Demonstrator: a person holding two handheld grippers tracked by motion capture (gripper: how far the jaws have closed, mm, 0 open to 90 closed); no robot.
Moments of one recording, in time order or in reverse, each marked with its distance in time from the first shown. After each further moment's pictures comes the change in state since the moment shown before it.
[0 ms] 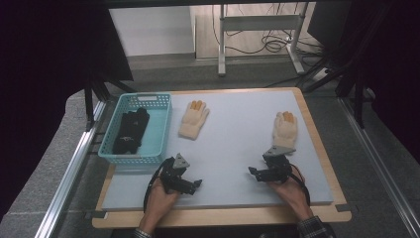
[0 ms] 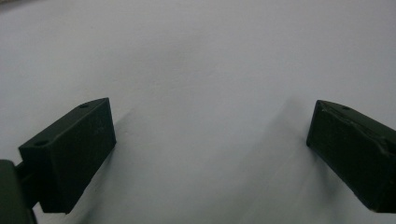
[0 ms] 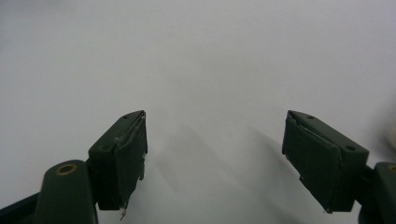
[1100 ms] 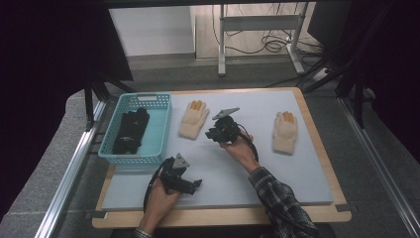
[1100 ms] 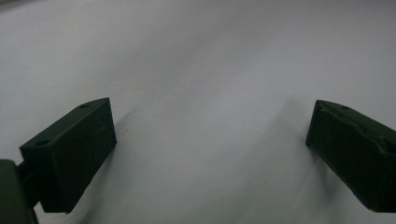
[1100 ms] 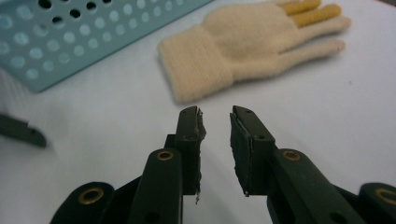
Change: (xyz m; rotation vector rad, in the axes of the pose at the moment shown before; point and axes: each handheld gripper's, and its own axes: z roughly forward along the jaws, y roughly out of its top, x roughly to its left) left arm 0.000 0.000 0.000 0.001 -0.001 -0.002; right arm 0.034 0.146 0.115 -0.017 0.182 -0.088
